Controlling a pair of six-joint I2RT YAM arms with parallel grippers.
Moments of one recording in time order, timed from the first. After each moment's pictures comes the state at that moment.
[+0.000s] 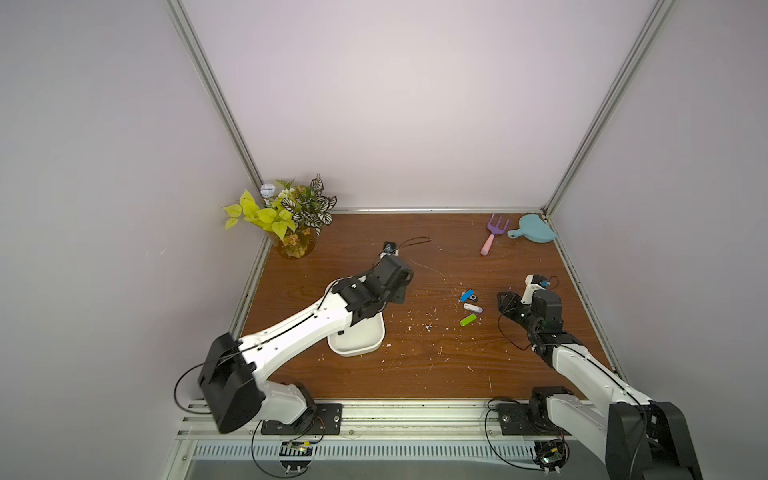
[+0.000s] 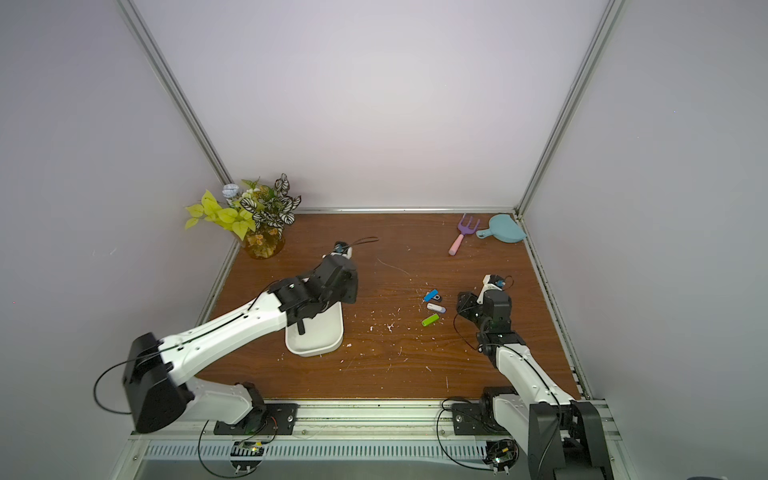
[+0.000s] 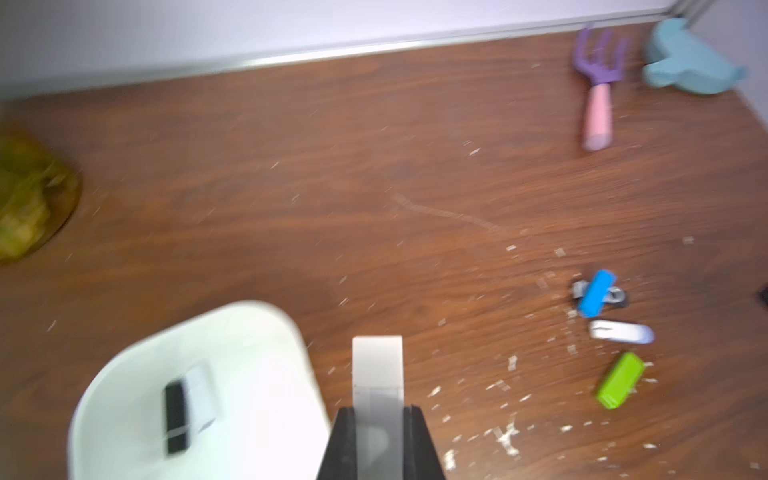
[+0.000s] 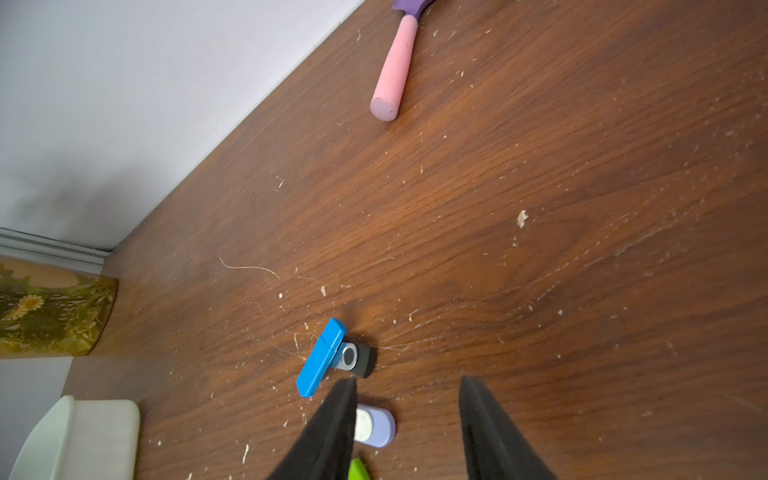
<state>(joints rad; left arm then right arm) -0.80 1.30 1.04 -0.57 -0.41 -0.54 0.06 1.02 0.32 0.15 -0.12 0.62</state>
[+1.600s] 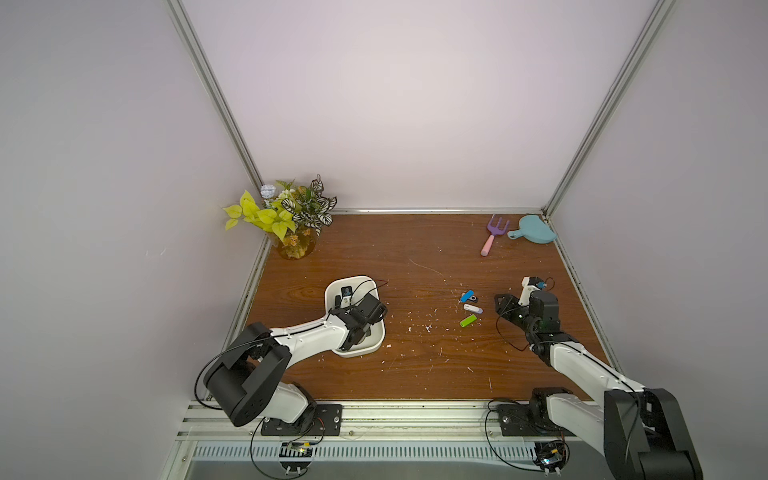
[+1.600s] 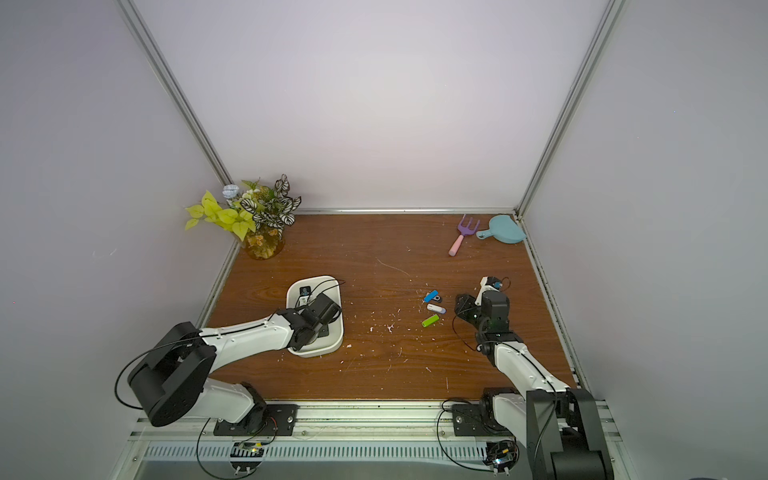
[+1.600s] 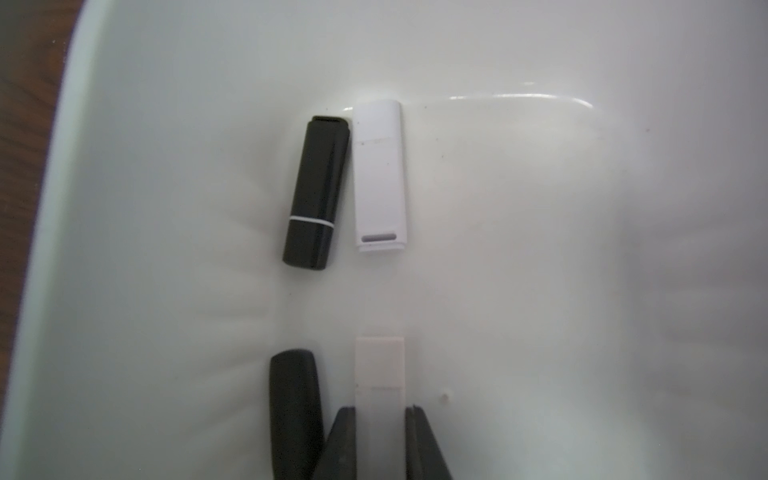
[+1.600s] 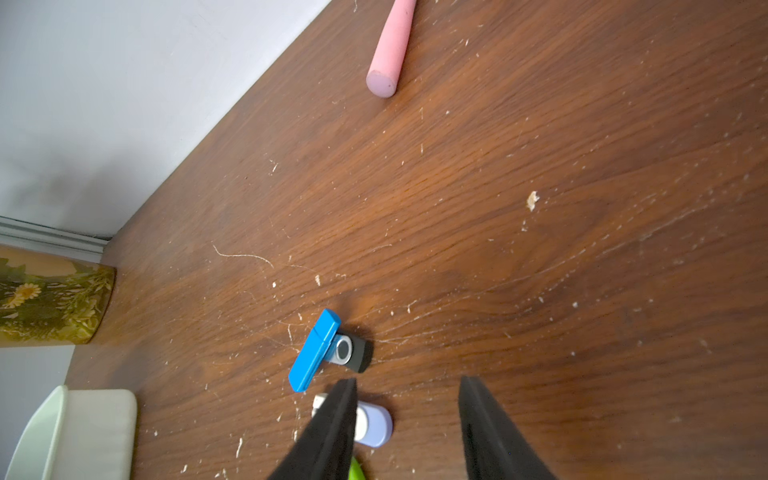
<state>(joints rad) -0.67 1.44 0.62 -0.43 -0.51 -0.82 0.06 1.09 0.31 0.19 -0.14 0.63</state>
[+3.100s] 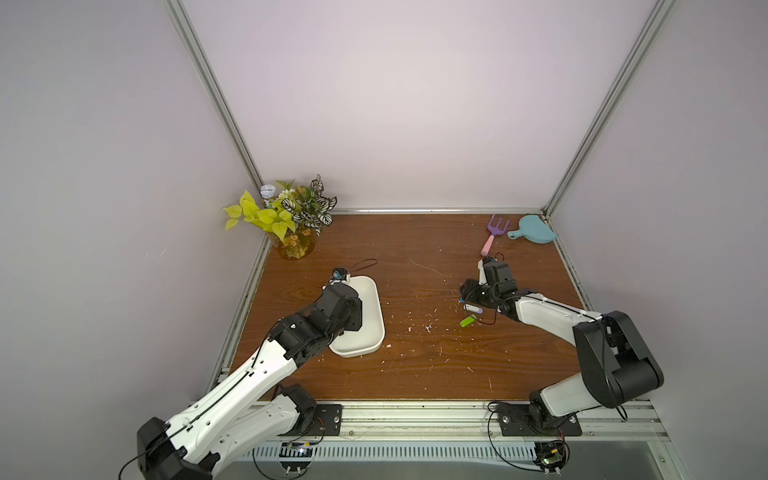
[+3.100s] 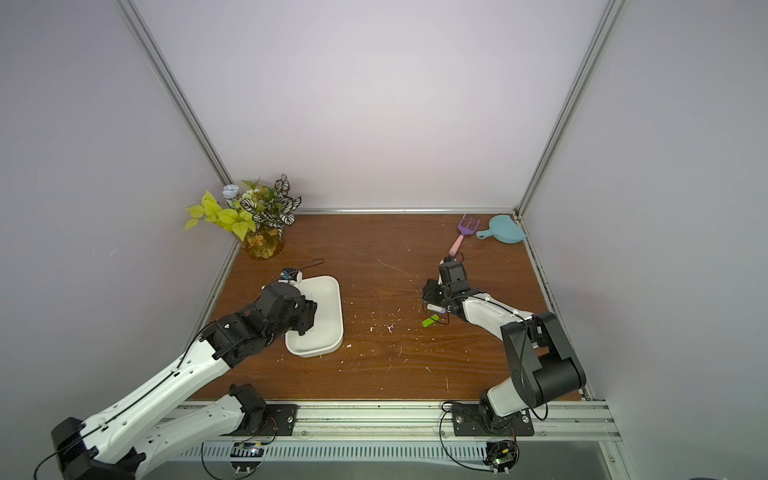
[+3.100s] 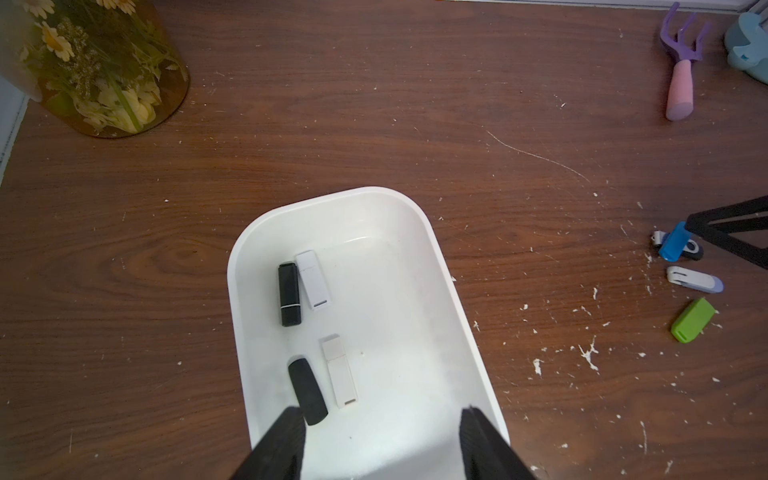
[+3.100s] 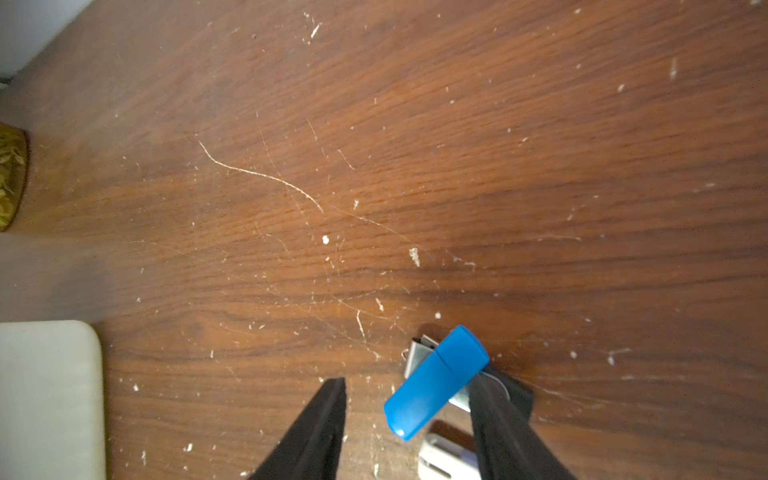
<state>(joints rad) -0.67 0.89 0.79 -0.72 -0.32 -0.49 0.36 1.53 0.74 -0.07 -0.05 0.58</state>
